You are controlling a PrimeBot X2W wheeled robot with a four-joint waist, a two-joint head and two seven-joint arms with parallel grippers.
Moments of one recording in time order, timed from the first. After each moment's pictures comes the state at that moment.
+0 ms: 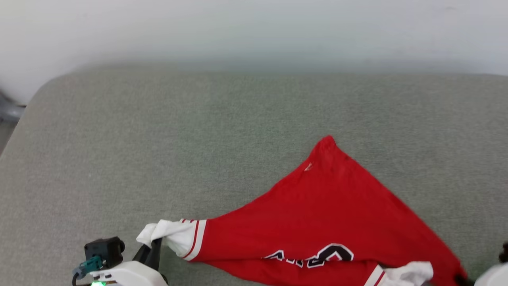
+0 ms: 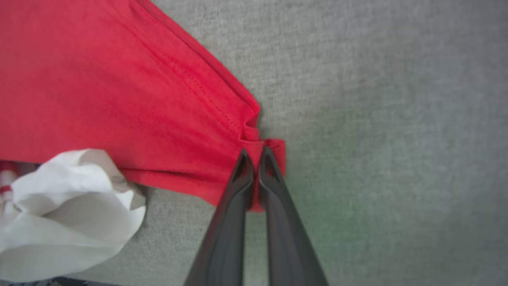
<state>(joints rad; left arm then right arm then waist) 0.02 0.40 -0.38 0.09 -0.73 0.23 -0.06 0.06 -0.32 -0.17 0.23 0.48 0.13 0.60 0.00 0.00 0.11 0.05</state>
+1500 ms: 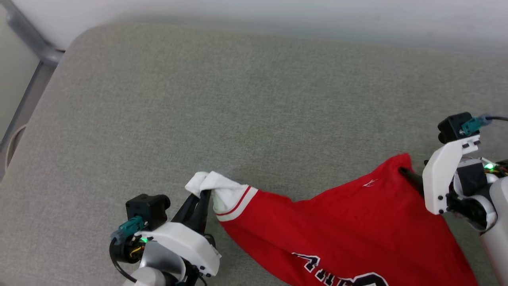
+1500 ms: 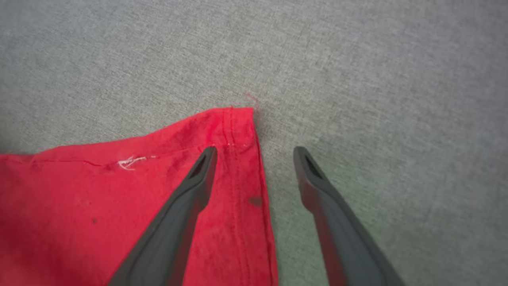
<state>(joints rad) -0.15 0.32 -0.49 -0.02 -0.67 0.21 -0.05 -0.49 -0.41 0.25 0.38 0.50 0.13 0.67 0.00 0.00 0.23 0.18</state>
